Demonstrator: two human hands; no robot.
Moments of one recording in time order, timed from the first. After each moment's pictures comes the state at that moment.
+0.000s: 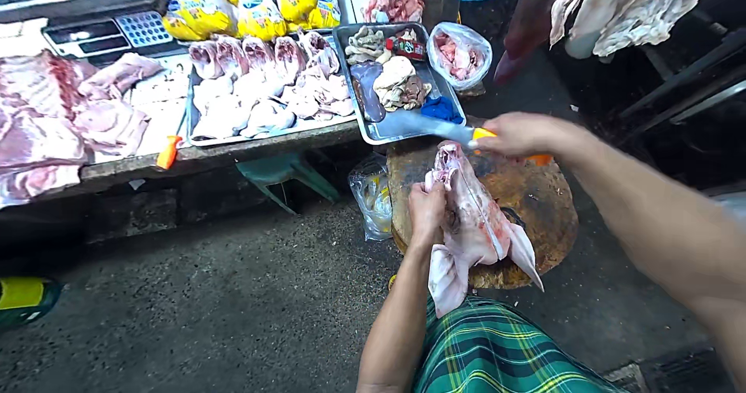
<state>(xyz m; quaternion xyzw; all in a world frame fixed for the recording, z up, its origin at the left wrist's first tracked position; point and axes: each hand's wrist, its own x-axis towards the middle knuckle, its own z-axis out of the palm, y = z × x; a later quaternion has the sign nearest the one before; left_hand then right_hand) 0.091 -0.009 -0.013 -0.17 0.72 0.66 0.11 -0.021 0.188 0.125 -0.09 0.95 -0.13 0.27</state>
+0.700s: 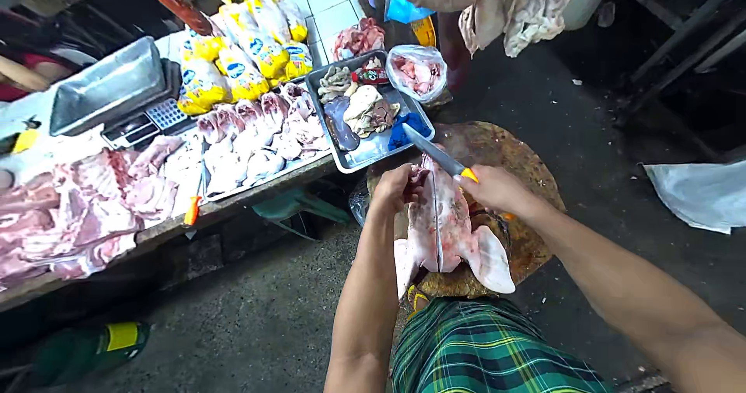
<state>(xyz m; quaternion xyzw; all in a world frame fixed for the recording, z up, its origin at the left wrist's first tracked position) -0.017 0.031 0.024 -0.20 0.69 0.64 0.28 0.059 0.252 0.062 0.05 0.93 -0.31 0.21</state>
